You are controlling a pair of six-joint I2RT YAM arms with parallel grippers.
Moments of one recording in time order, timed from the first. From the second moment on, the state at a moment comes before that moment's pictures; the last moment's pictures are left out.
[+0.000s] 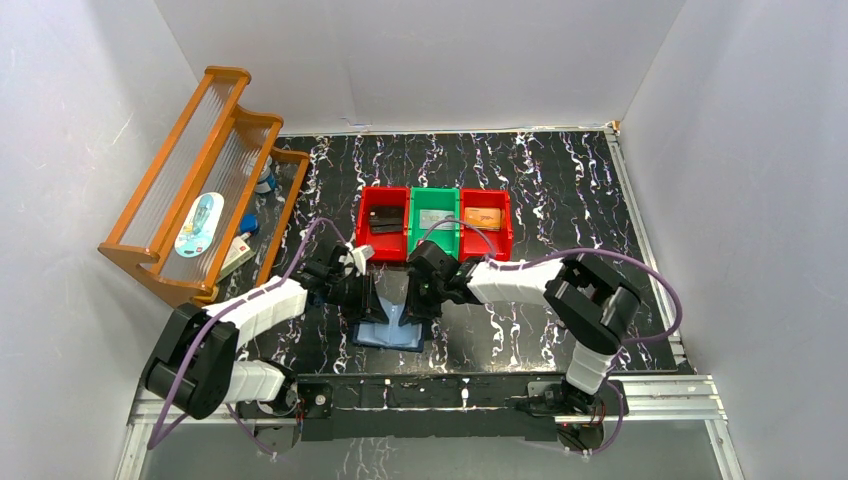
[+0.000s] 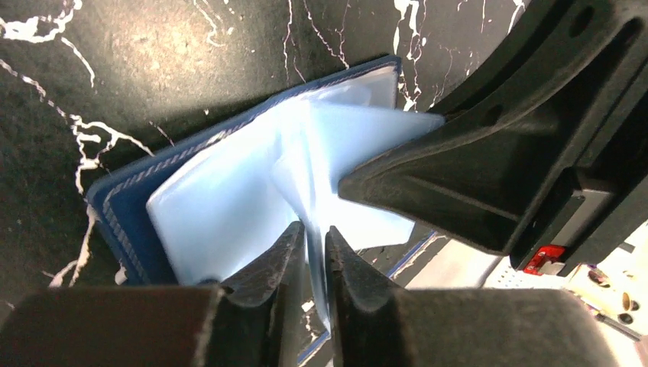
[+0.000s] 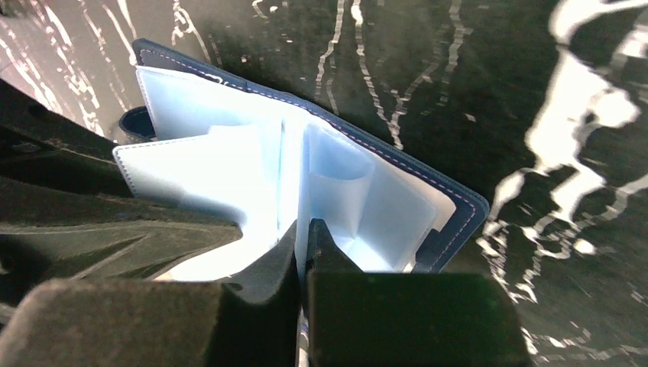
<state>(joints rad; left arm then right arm) -0.47 1.30 0.54 -0.30 0.58 -0.53 0.99 1.75 0.96 -0.17 -0.28 1.03</state>
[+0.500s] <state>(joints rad) -0.47 1.27 0.59 -0.43 0.45 -0.49 0.98 1.67 0.95 -0.26 -0.17 1.01</state>
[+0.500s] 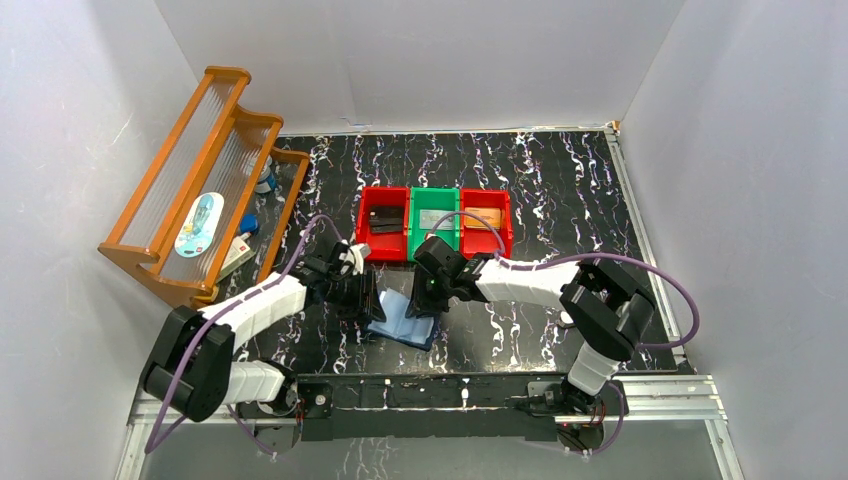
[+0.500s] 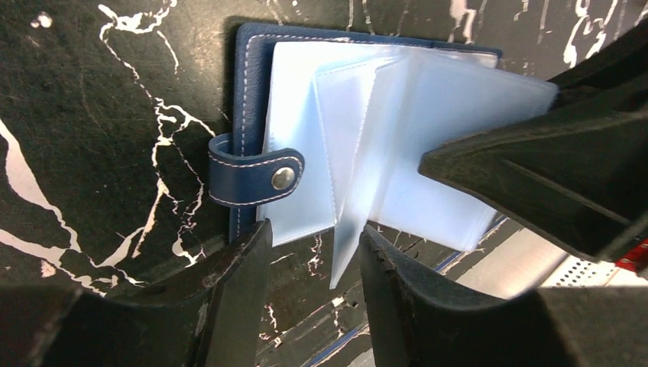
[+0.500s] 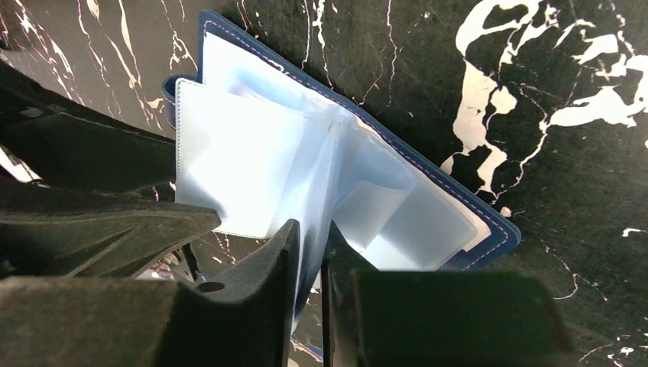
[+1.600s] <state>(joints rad) -0.49 1.35 0.59 -0.42 0.46 -0.47 0.98 1.61 0.90 -0.35 -0.12 1.08</state>
